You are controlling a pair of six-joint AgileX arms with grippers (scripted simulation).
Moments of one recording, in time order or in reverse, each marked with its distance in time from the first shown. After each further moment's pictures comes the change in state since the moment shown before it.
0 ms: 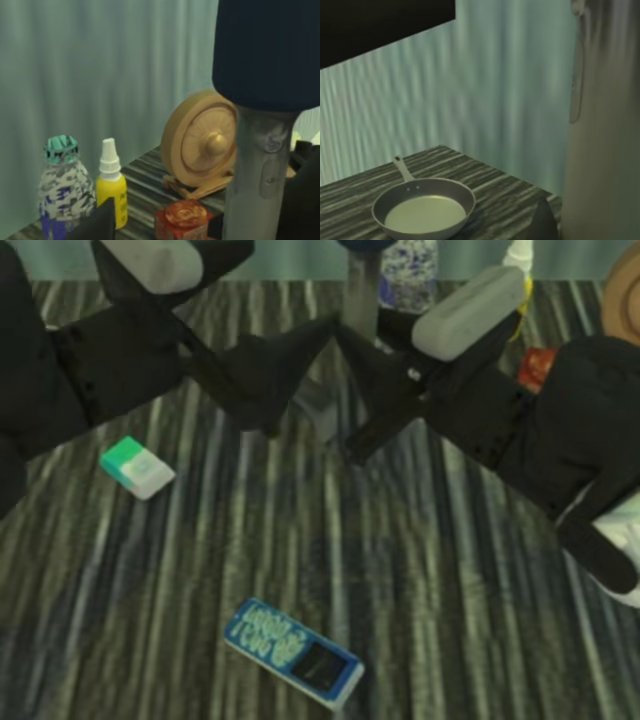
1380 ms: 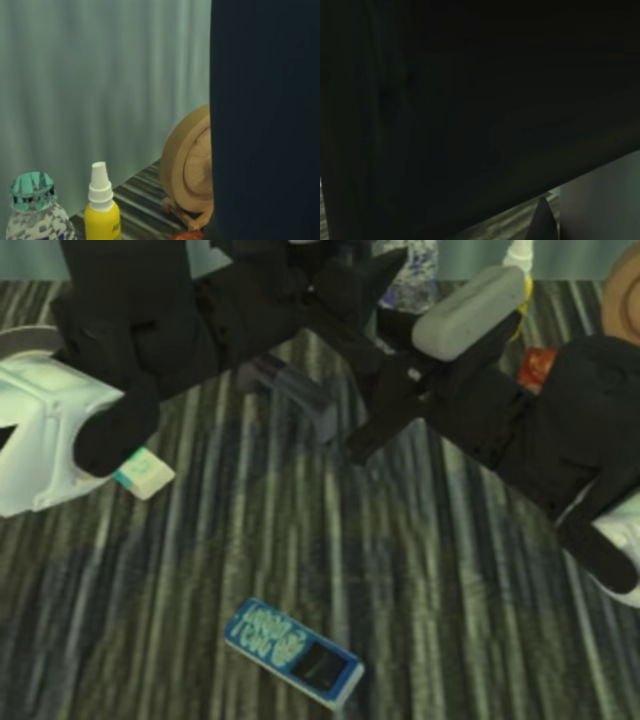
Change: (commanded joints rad) left arm -0.129 0.305 0.224 0.079 -0.124 -0.003; right arm 0.000 0.000 0.000 0.000 0.000 0.000
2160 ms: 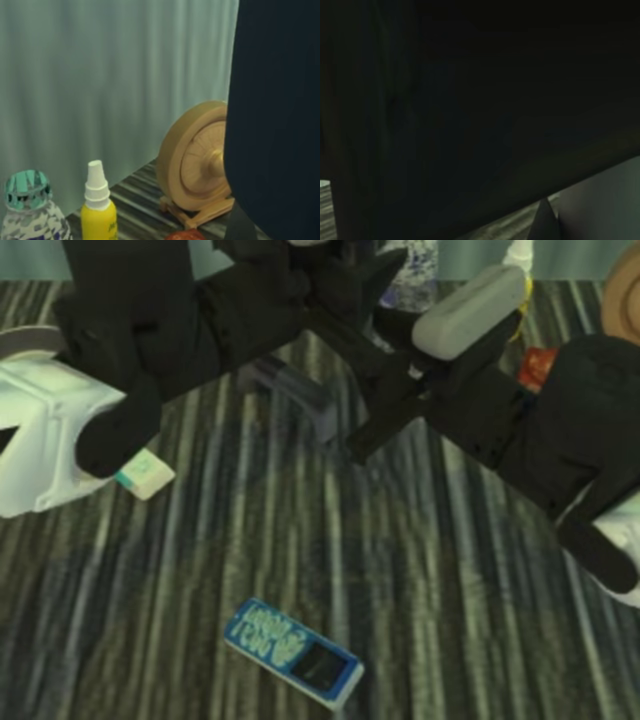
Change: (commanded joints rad) left arm 0.000 0.000 0.000 0.000 0.000 0.000; right arm 0.000 0.000 0.000 0.000 0.000 0.000
